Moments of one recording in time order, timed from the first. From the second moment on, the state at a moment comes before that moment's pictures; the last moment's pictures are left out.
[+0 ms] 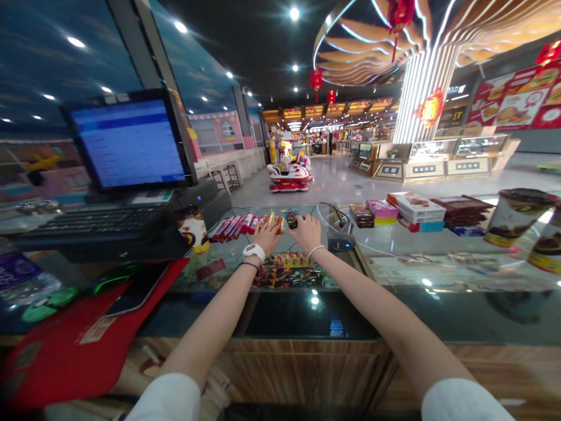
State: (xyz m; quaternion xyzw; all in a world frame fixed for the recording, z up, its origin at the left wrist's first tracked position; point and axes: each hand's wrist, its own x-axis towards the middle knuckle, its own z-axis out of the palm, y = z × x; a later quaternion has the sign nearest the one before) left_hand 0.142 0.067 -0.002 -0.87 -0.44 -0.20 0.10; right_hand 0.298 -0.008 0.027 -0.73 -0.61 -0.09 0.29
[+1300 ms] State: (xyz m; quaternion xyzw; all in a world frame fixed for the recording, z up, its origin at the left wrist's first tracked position) left_hand 0.135 0.071 -0.005 -0.85 -0.50 -0.16 0.06; right_hand 0.294 0.035 -0.019 -0.68 -0.71 0.03 0.18
